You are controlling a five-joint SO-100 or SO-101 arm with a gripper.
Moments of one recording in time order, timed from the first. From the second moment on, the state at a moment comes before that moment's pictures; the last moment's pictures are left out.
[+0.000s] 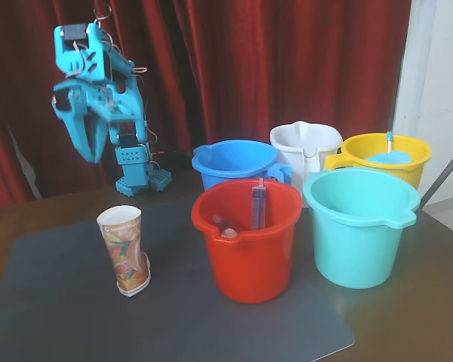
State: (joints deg) arm 14.0 103.9 82.2 91.3 38.1
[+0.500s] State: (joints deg) arm -0.7 75.0 48.8 92.1 57.8
